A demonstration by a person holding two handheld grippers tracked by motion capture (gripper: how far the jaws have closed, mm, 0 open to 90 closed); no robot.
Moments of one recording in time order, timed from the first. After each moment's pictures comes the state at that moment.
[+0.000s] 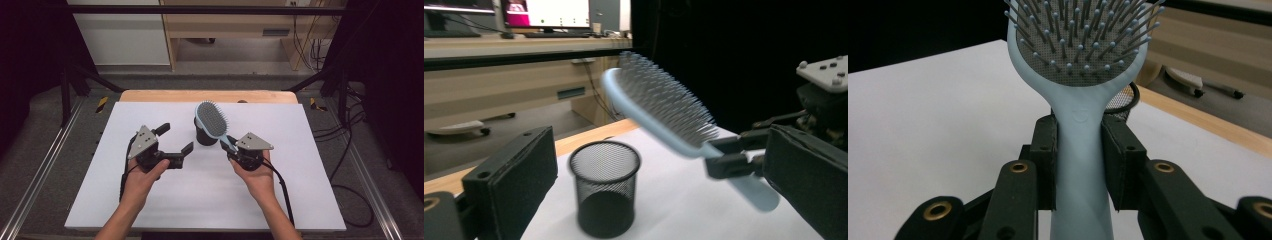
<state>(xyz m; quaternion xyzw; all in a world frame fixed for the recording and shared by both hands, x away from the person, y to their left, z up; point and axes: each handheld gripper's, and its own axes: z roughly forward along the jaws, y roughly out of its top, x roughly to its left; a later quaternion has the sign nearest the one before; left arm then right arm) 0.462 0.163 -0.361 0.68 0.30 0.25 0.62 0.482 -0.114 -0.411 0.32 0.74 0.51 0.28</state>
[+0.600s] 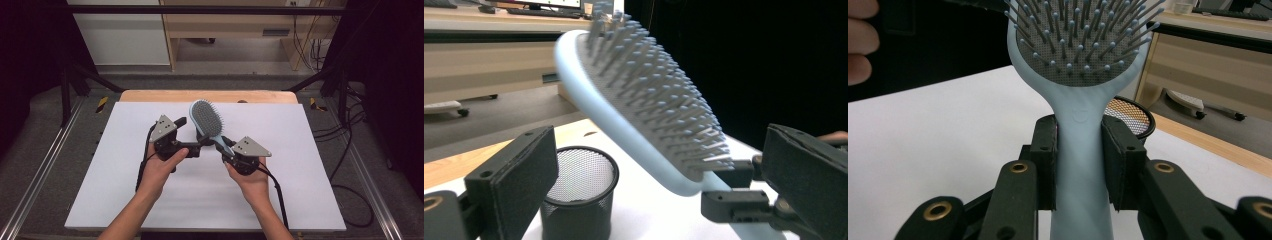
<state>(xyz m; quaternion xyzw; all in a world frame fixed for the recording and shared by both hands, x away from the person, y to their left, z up) 0.489 0.132 -0.359 0.68 0.33 0.20 0.62 0.467 -0.102 -0.407 0.31 0.72 0.55 0.29</state>
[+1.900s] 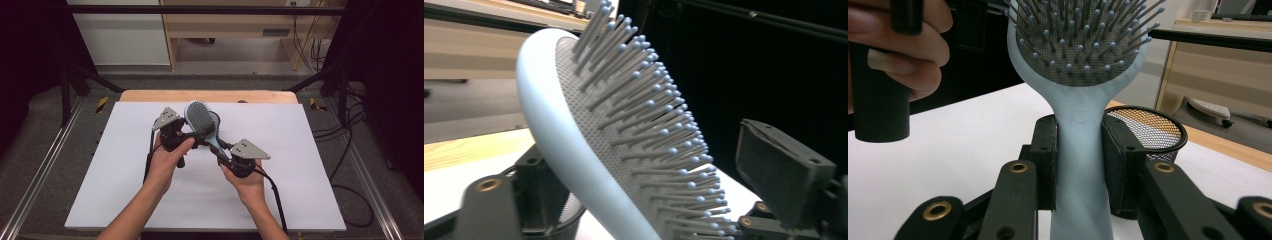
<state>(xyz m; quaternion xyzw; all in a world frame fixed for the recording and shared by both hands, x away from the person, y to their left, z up) 0.503 0.118 -0.349 0.66 0.35 0.16 0.64 0.462 -0.093 -0.410 0.30 0.70 0.59 0.26</state>
